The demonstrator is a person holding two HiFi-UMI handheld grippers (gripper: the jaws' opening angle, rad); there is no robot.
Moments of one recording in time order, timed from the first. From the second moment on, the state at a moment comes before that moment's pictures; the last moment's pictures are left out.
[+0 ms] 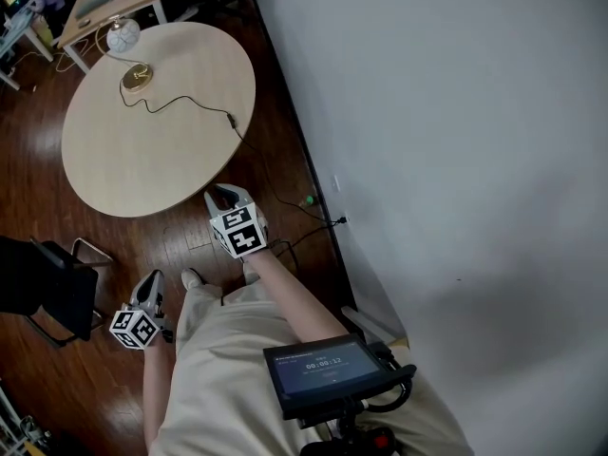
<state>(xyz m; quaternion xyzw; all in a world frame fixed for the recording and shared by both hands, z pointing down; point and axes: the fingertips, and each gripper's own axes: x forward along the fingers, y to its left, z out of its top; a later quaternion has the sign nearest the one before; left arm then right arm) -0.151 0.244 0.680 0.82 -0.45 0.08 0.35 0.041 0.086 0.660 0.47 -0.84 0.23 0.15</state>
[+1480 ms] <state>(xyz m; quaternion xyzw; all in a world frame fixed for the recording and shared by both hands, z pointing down) -0.243 0.186 0.680 0.86 -0.37 0.08 0.35 0.015 0.150 0.702 0.52 -0.79 0.26 0.19</state>
